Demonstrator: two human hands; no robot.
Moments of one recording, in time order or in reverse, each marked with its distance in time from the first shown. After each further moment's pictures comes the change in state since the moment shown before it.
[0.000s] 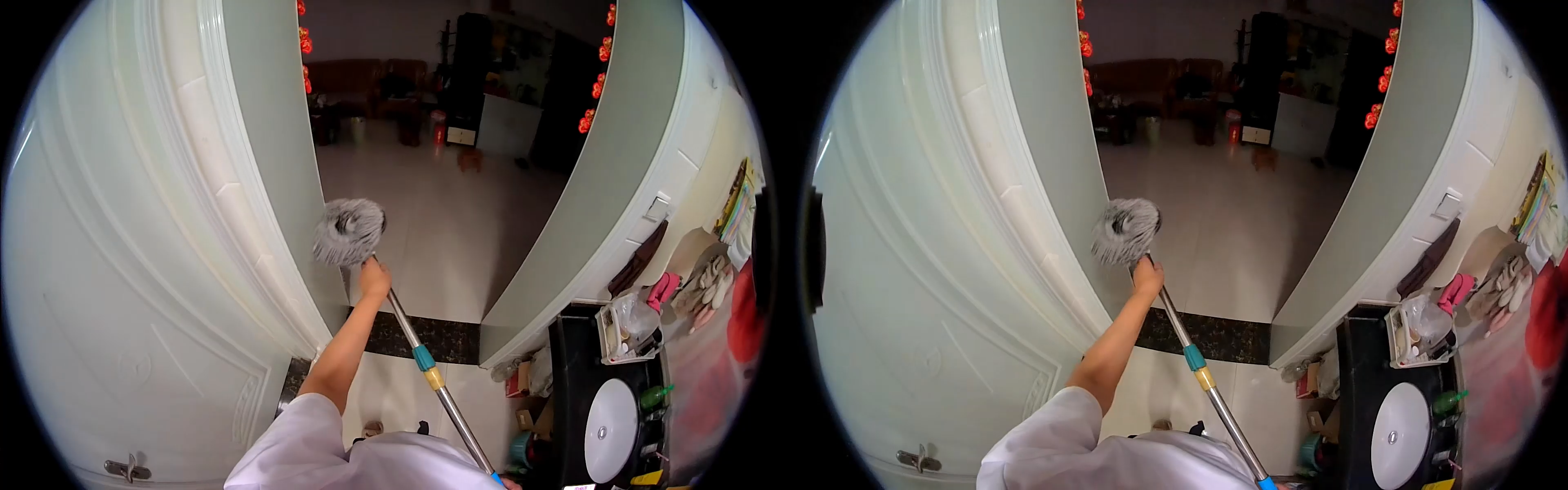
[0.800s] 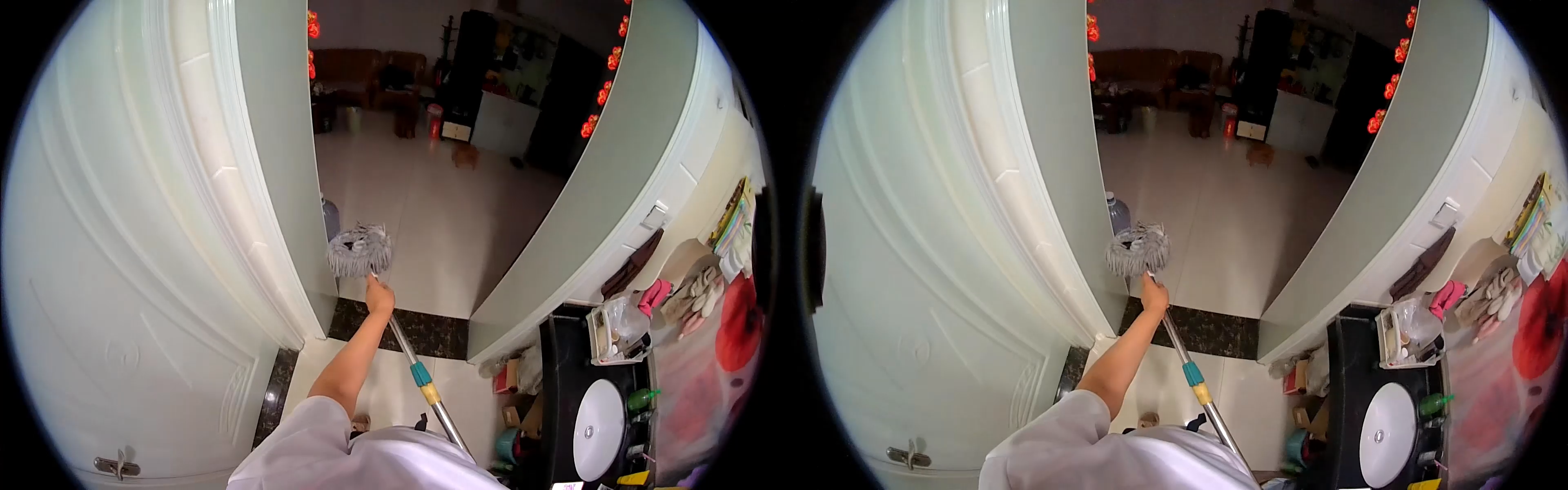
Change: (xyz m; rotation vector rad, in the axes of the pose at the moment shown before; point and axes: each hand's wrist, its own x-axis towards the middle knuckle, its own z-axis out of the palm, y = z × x) left_hand -0.062 0.001 0.022 -0.248 -0.035 -0.247; right_hand -0.002 -0.008 0.012 -0.051 0.023 -0.004
